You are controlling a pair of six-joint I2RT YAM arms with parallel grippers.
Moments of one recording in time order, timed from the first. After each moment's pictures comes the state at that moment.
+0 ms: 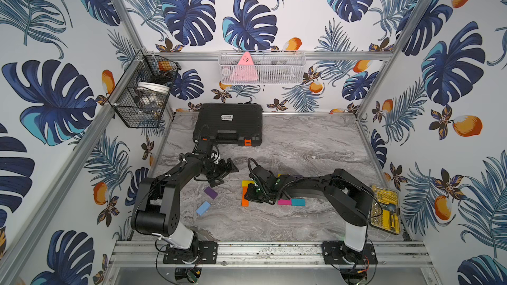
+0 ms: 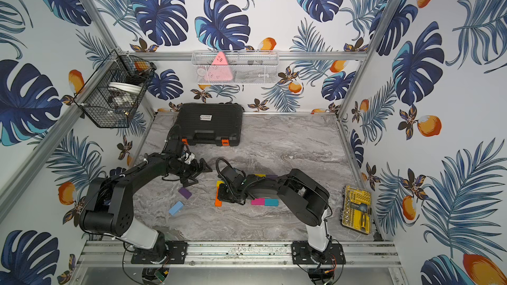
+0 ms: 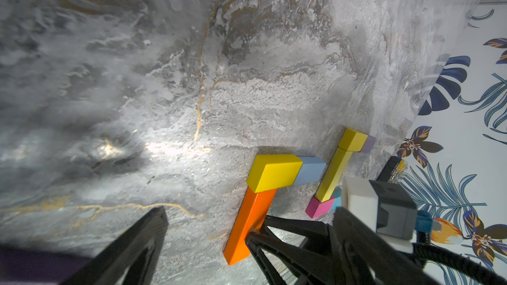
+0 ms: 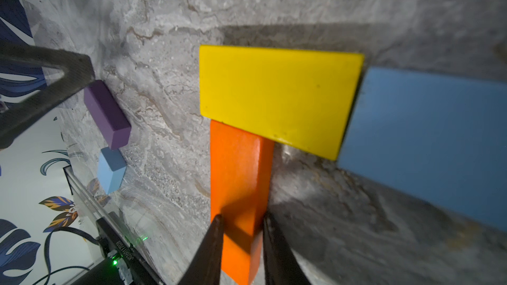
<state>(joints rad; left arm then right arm) -0.06 1.56 0.92 -0.60 0.55 -0.60 1.00 1.92 1.09 -0.14 -0.18 1.03</state>
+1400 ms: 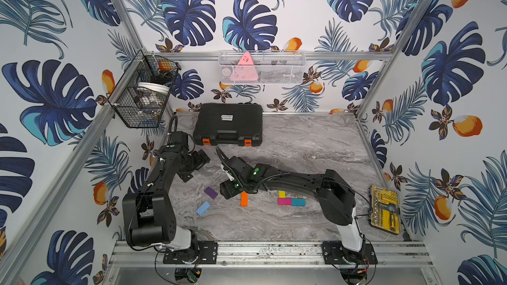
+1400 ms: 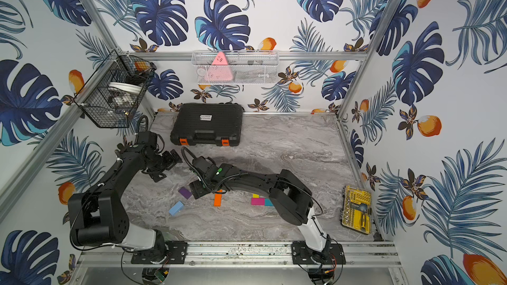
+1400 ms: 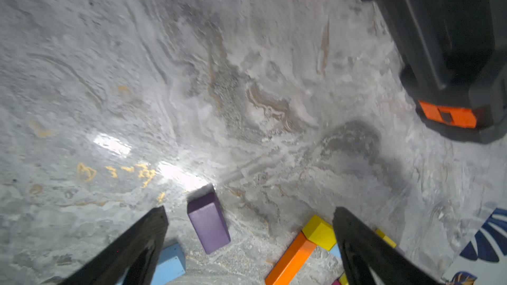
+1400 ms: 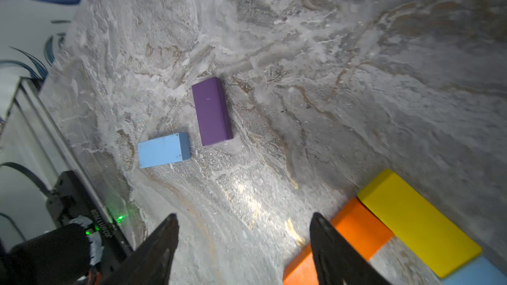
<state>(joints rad) 0.23 1.50 1.09 -0.85 0.22 -0.63 1.13 2.11 1.66 -0.53 -0.04 0.46</state>
